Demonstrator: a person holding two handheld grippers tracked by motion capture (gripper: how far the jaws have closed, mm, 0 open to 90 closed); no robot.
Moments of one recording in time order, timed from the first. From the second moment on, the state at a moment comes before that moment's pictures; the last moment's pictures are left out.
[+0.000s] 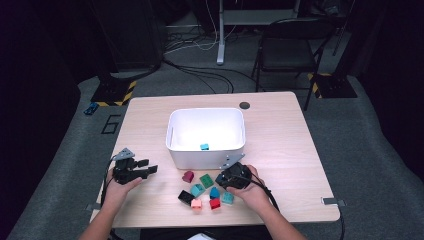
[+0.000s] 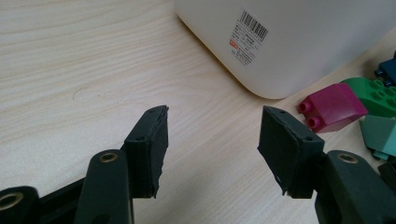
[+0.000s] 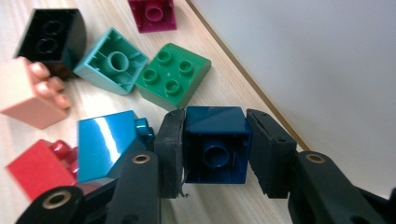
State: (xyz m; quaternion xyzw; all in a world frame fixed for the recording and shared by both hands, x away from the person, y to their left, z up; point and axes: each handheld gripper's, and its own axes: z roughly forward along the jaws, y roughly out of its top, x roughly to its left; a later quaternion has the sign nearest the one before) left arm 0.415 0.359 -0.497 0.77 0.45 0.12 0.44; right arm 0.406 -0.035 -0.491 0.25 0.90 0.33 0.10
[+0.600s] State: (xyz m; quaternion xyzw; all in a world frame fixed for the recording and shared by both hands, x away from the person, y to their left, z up) left arm 0.415 0.360 -0.496 0.77 0.45 0.12 0.44; right arm 0.398 -0.049 -0.446 0.22 0.91 0.35 0.06
